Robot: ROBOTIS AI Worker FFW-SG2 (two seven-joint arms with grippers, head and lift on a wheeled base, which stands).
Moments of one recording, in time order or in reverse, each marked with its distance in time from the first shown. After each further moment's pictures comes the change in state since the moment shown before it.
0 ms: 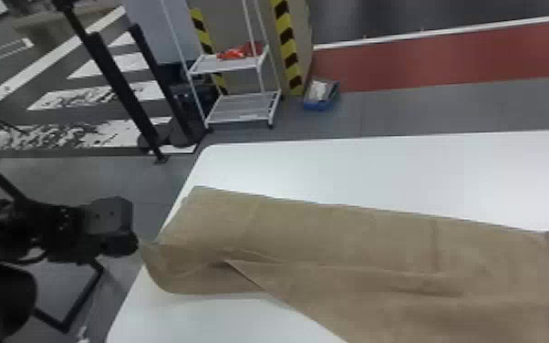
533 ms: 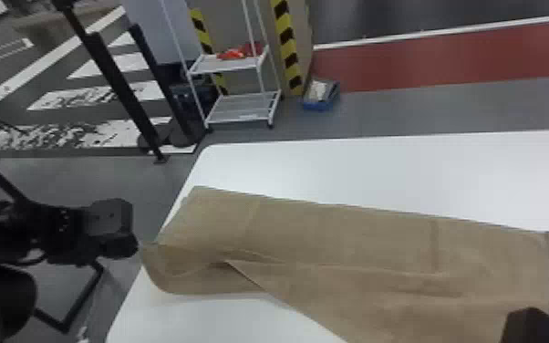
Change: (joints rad) left arm 0.006 0.001 0.001 0.000 -0.001 0.000 -0.003; right arm -0.060 0.036 0.139 0.125 0.040 0.016 0.000
